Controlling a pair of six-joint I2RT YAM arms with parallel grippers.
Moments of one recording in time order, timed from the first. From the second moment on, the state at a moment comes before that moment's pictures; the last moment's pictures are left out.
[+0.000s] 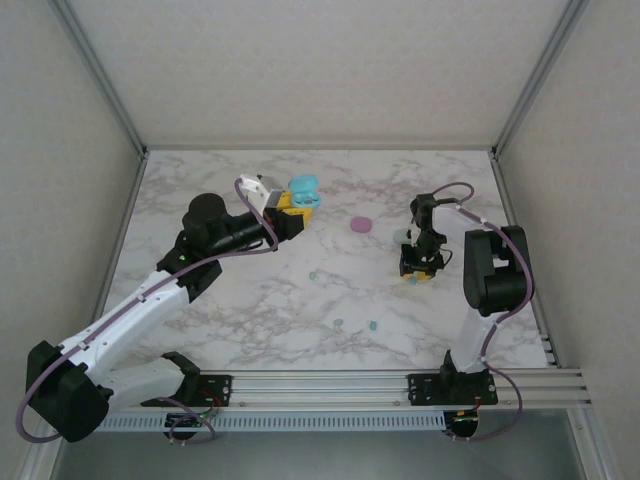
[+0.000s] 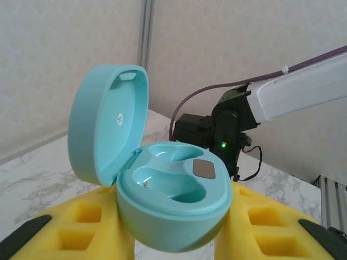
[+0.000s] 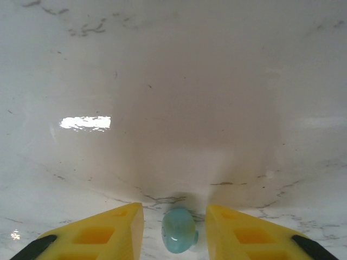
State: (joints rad) left arm -0.59 1.11 0.89 0.18 0.46 -0.14; right arm 0.18 1.85 1.18 -1.01 -0.11 0.17
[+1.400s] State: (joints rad) left arm -0.54 1.11 0.88 0.18 0.44 -0.13; right arm 0.18 1.50 1.24 -0.74 -0.94 0.48
